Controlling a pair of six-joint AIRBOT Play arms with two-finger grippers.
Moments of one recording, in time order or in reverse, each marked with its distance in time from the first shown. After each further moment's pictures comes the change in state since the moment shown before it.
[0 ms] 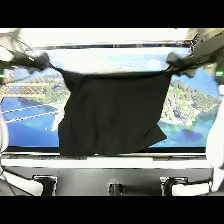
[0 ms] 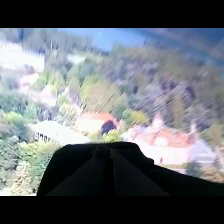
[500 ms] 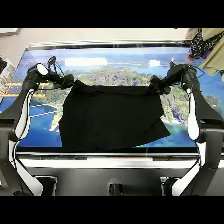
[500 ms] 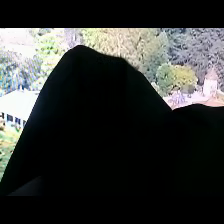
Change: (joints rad) left arm -0.080 -0.238 0.021 -0.008 0.015 0.028; right arm -0.012 -0.336 -0.004 0.128 0.119 -0.043
